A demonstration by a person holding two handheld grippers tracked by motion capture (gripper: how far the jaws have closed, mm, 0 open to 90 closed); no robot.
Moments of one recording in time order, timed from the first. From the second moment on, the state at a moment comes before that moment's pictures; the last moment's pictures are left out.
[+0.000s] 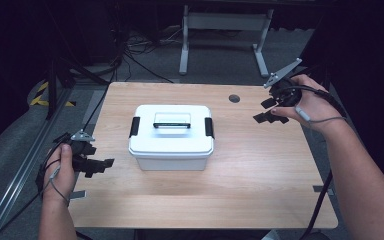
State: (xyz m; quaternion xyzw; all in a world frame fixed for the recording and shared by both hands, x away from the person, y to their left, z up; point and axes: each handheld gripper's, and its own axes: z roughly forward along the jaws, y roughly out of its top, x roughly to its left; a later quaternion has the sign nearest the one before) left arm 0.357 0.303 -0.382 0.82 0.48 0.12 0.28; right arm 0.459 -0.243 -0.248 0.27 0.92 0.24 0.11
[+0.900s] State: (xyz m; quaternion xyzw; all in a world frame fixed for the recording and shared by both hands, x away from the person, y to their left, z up) left arm 0.364 0.300 -0.388 0.82 0.48 0.11 0.29; right arm 0.459 -0.303 -0.350 0.35 0.90 0.25 0.08
